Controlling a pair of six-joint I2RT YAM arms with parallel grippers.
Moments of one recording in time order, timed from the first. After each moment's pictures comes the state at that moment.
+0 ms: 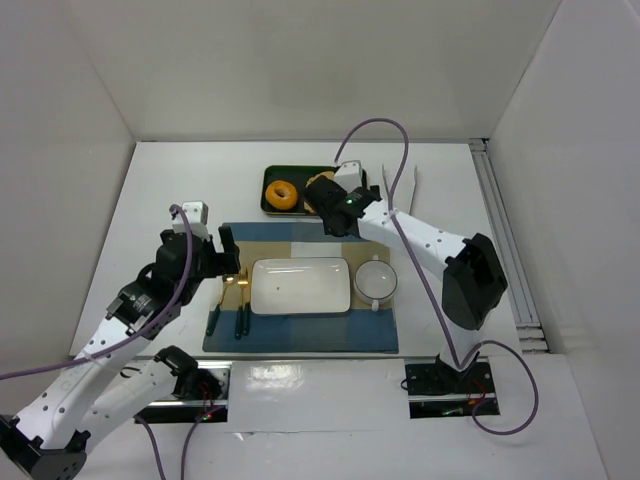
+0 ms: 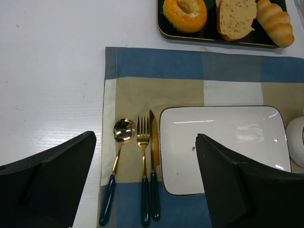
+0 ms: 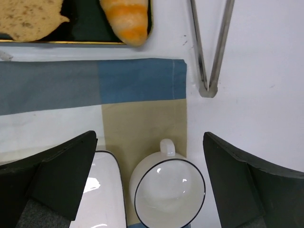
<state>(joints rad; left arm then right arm) -0.53 0.70 0.79 -0.59 -0.41 -0.39 0.79 1.77 1.51 -0.85 0.77 0.59</state>
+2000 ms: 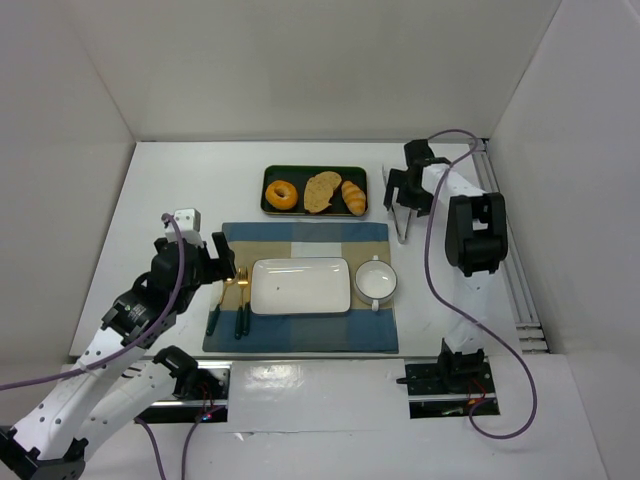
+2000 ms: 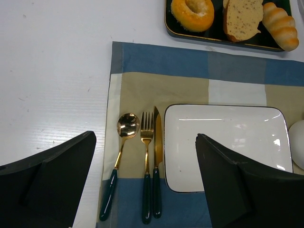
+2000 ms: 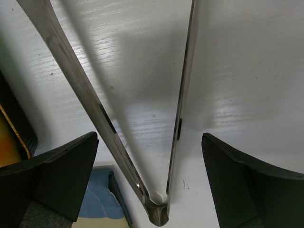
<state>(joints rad) -0.53 0.63 0.75 -0.61 -0.44 -0.43 0.10 2.13 1.64 -0.63 0.08 0.33</state>
